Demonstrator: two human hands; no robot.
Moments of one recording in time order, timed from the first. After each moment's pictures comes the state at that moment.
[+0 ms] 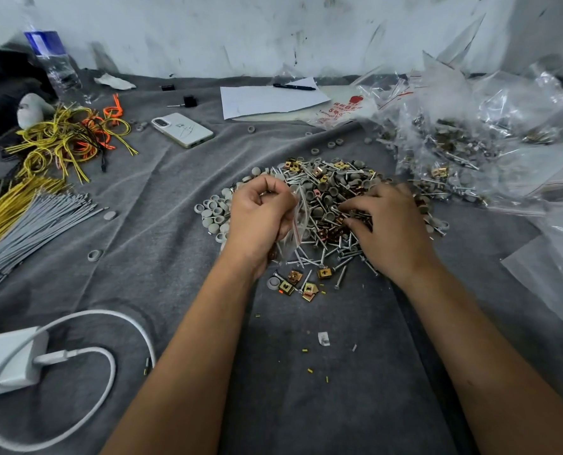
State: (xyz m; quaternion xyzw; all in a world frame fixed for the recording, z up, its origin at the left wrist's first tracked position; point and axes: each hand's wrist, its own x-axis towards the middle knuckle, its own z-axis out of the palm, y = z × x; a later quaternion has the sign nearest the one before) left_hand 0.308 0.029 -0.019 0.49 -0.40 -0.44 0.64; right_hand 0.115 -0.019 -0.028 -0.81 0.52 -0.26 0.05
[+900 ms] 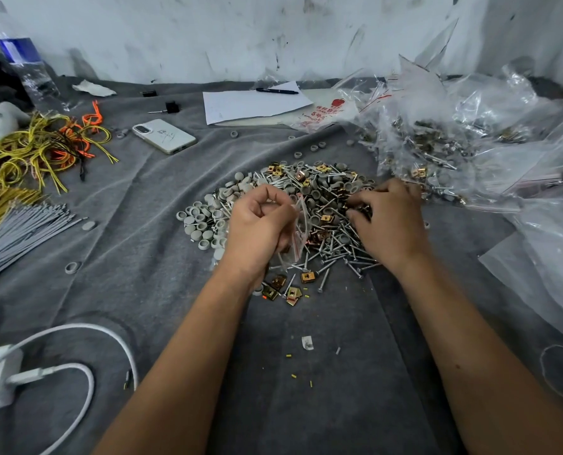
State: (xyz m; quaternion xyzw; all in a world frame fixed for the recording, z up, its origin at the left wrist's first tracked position) left_hand 0.291 0.030 -0.025 0.47 -0.44 -0.45 0.62; right_hand 0.099 -0.038 -0.032 -0.75 0.60 -0.27 0.05
